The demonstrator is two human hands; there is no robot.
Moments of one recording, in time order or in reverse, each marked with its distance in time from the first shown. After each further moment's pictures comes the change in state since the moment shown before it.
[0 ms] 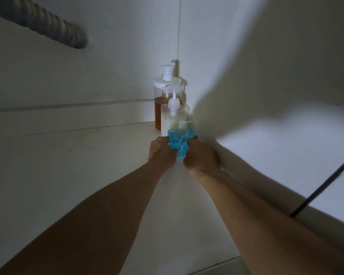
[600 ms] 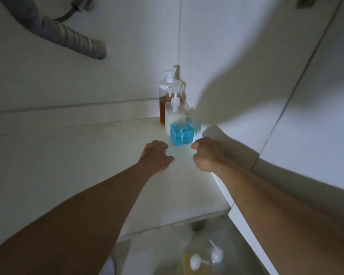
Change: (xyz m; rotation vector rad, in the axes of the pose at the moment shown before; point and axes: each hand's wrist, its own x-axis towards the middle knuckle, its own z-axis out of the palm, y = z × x) left_hand -0.098 0.005 -0.066 0.240 -0.139 0.010; right_hand -0.086 0.012 -0.063 0.149 -0.163 0.001
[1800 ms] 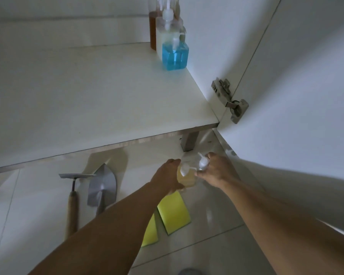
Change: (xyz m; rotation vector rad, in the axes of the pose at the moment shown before) left_hand -0.188 -0.088 0.166 0.043 -0.433 0.138; right_hand -0.160 0.126 0.146 0.027 -0.185 0.233
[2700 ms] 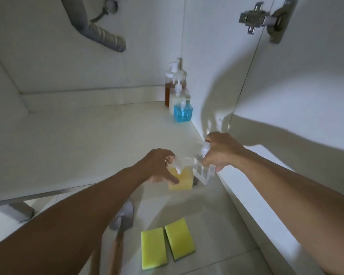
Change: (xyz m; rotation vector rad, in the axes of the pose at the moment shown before) left_hand -0.090 0.064 -0.194 -0.049 0.110 0.081; right_hand -0.091 -0.127 -0.185 -0.100 0.012 -0.195
